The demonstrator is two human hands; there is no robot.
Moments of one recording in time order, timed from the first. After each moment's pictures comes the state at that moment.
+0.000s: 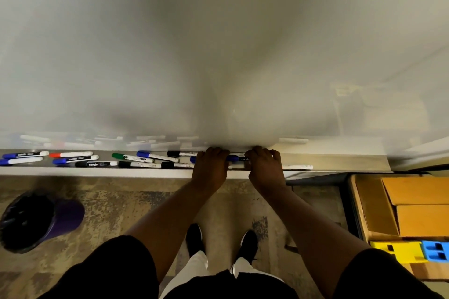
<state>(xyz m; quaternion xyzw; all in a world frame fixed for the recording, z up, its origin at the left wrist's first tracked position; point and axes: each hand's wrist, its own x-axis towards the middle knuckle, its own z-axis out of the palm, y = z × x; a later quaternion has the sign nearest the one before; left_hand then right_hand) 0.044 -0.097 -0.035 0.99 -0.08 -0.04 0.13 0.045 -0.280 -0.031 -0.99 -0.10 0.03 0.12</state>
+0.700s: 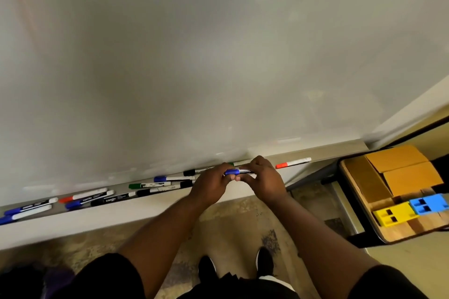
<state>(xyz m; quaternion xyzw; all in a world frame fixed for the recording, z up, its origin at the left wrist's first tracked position) 0.023 -0.016 0.010 0.90 -0.16 -0.13 0.37 -0.010 -0.207 0.014 -0.94 0.01 -0.01 0.33</state>
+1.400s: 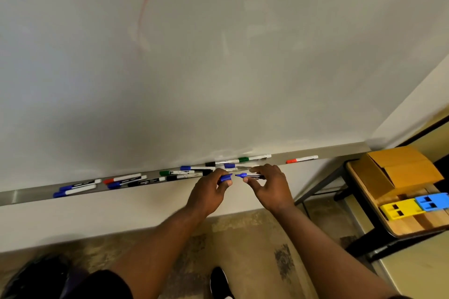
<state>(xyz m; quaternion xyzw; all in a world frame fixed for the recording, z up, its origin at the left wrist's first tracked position) -0.085 0.057 0.052 0.92 -0.12 -0.02 0.38 -0.110 -0.148 0.054 -0.92 0.03 -0.12 0.37</state>
